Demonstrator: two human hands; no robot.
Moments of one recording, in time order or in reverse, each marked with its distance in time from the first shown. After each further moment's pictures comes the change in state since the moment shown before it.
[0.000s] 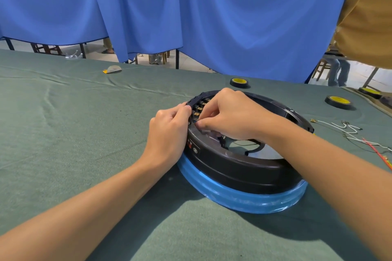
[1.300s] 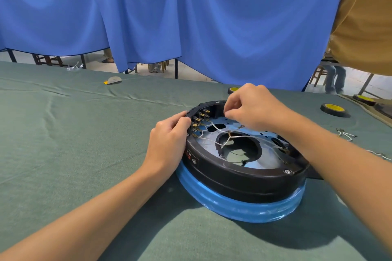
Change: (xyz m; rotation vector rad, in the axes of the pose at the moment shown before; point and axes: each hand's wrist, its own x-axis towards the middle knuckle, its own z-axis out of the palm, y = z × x) left_hand 0.003 0.006 0.000 -0.085 -0.075 -0.150; right_hand 0.010 0.036 -0.034 -0.190 0.170 0.073
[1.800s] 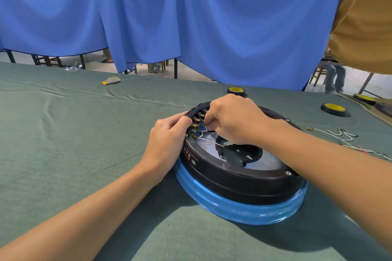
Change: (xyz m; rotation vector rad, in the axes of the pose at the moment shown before) left_hand 0.005 -0.001 -0.002 -0.058 -0.089 -0.035; right_hand 0.002 -0.018 0.027 -0.275 -0.033 -0.257
